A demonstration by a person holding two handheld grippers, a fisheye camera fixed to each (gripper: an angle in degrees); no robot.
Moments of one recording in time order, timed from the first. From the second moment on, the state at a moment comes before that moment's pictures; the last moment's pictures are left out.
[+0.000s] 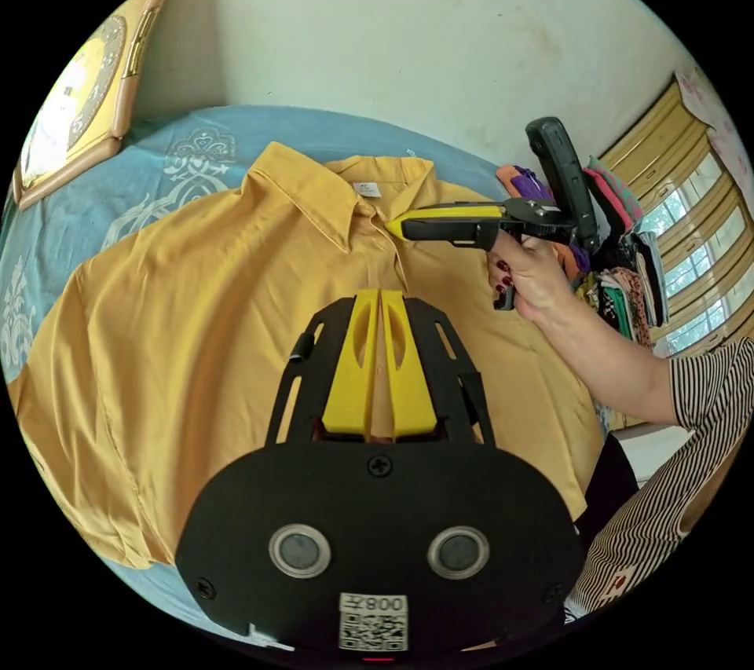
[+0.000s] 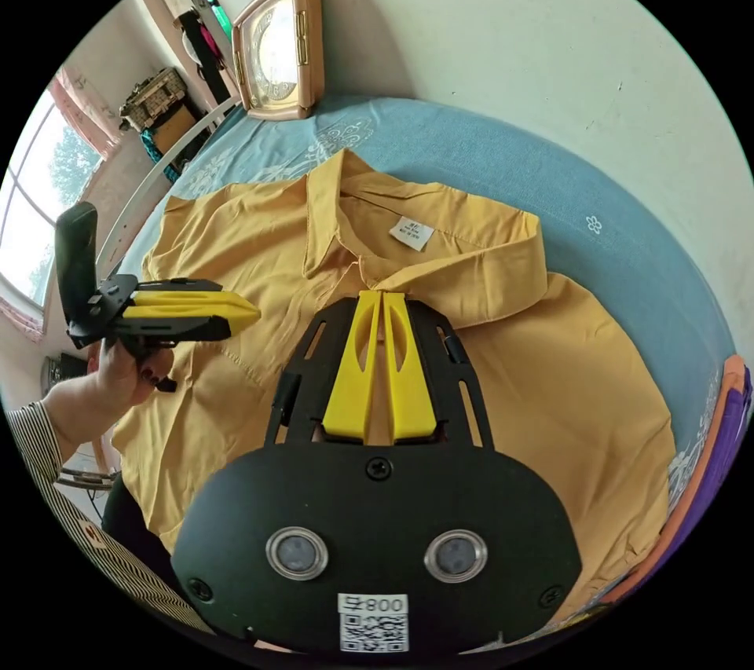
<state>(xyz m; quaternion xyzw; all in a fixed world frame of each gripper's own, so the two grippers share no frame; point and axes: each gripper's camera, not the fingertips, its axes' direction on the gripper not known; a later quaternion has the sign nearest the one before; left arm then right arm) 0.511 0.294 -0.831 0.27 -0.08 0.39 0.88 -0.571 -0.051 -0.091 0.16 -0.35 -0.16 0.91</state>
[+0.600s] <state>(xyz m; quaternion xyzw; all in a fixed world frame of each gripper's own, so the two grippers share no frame) 0.398 0.413 -0.710 0.13 -0.01 0.28 0.95 -0.534 0.154 -0.112 0.06 -0.44 -0.23 0.86</state>
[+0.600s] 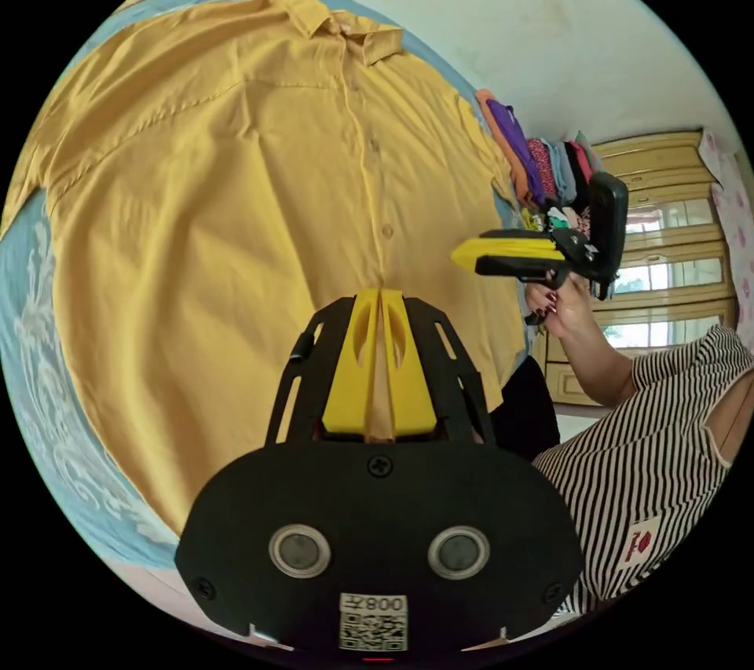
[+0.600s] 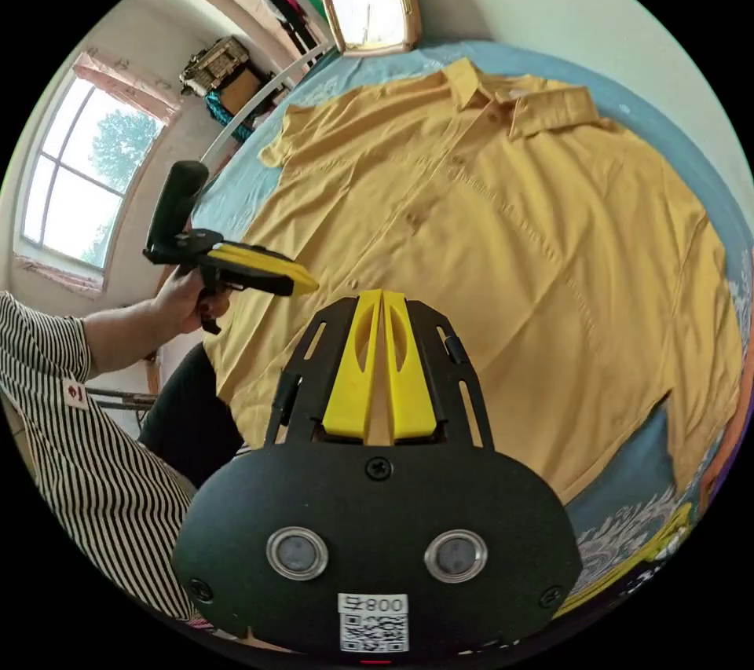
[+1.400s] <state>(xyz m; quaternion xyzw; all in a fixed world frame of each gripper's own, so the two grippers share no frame) 0.370 0.479 -0.537 0.07 -0.11 0.27 0.95 -0.494 0.354 -0.135 -0.04 -0.38 -0.21 0.90</state>
